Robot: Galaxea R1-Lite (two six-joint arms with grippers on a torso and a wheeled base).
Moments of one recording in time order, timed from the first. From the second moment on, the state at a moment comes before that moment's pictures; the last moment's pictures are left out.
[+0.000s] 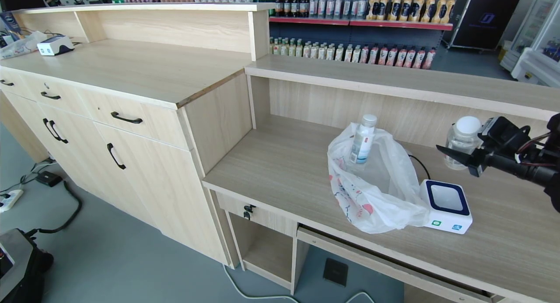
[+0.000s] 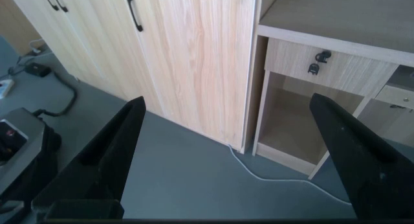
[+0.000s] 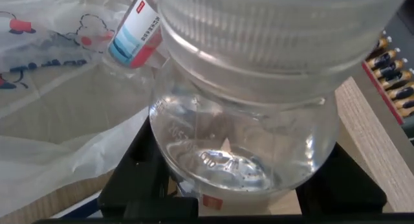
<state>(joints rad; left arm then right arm) 0.00 0.00 0.00 0.04 0.08 0.07 -0.26 1.87 -0.84 -0.99 0.73 -0.91</state>
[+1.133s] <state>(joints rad) 0.01 0.00 0.00 0.03 0.08 0.07 -0.26 1.99 -0.83 -1.12 0.83 -1.00</state>
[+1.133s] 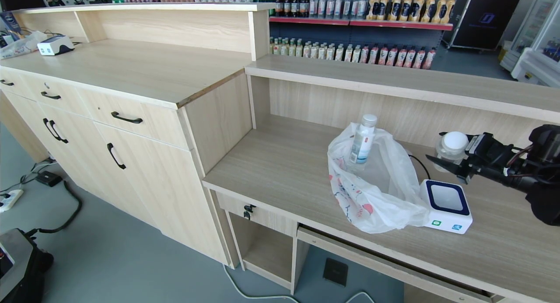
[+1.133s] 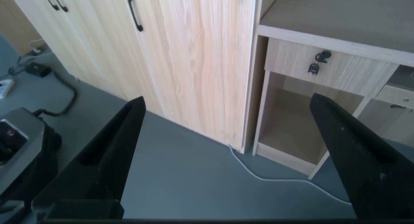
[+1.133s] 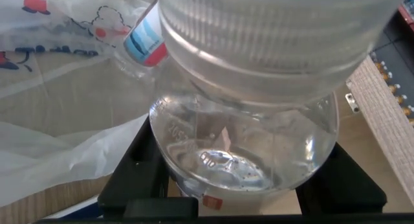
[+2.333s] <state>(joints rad) 0.01 0.00 0.00 0.03 0.08 0.07 -0.26 2.01 -0.84 -1.11 0.84 -0.98</state>
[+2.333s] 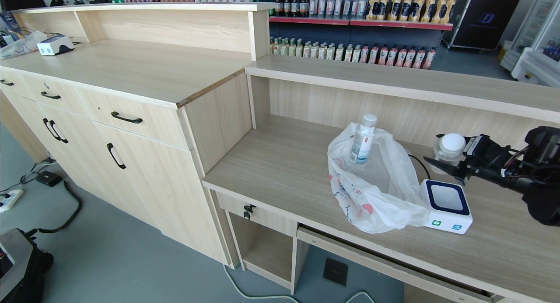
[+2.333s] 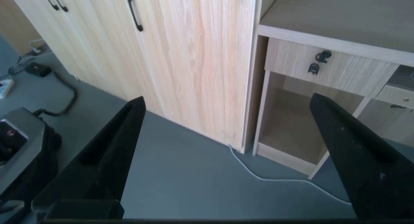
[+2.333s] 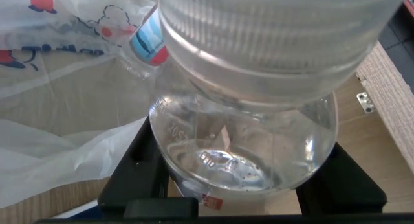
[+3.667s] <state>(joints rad) 0.01 0.00 0.00 0.04 0.08 0.07 -0.15 1.33 -0.77 -0.52 0.06 -0.29</state>
